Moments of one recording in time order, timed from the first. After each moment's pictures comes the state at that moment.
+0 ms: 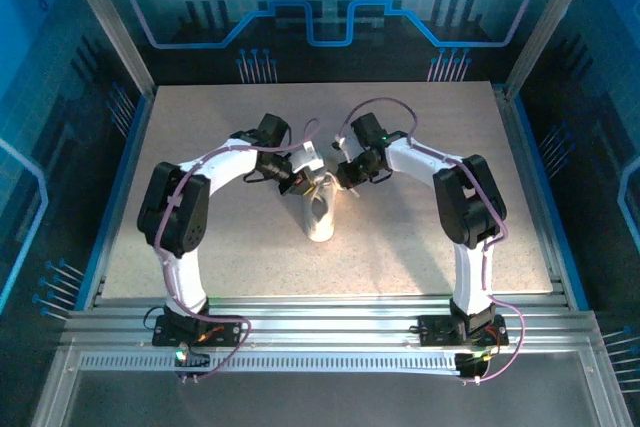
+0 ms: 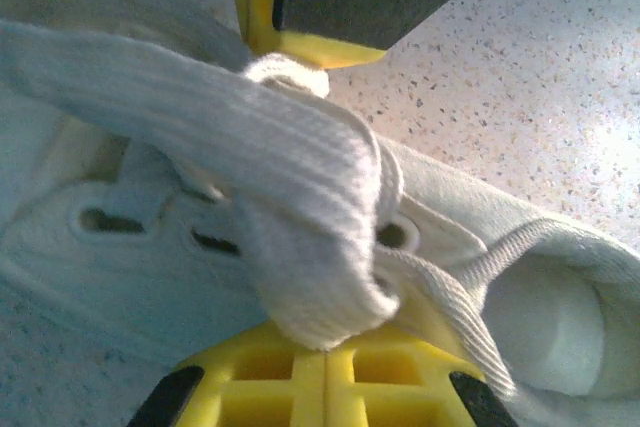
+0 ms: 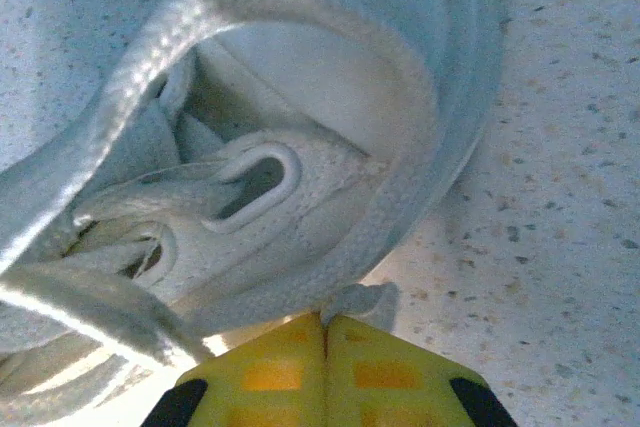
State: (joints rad) left arm -0.33 1.90 1.32 -0.64 0.61 0.64; right arm 0.46 2.02 1.44 -0.57 -0.37 -0.02
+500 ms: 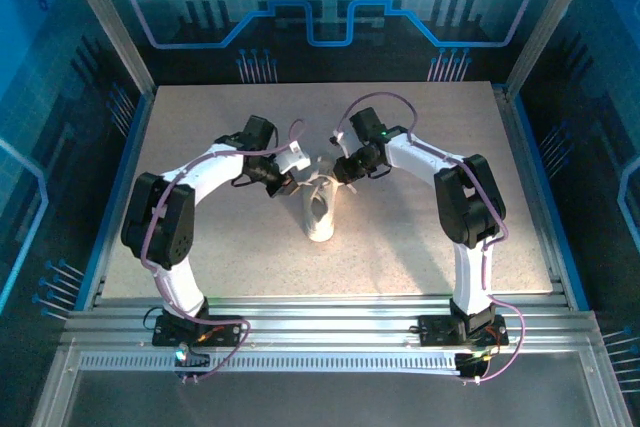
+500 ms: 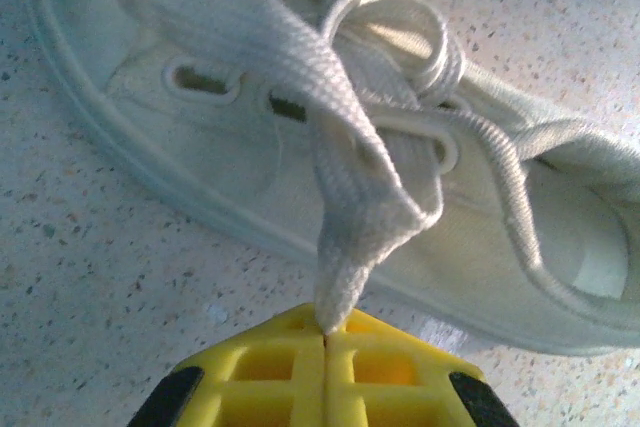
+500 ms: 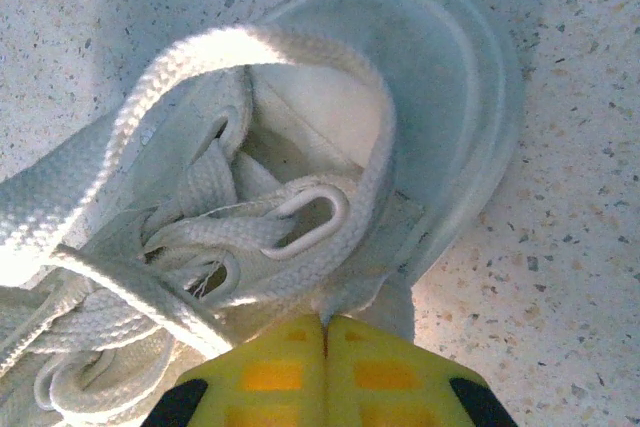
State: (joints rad) left arm -0.28 1.80 1.24 -0.65 0.51 0.60; right arm 0.46 2.02 1.49 -0.60 -0.39 -0.02
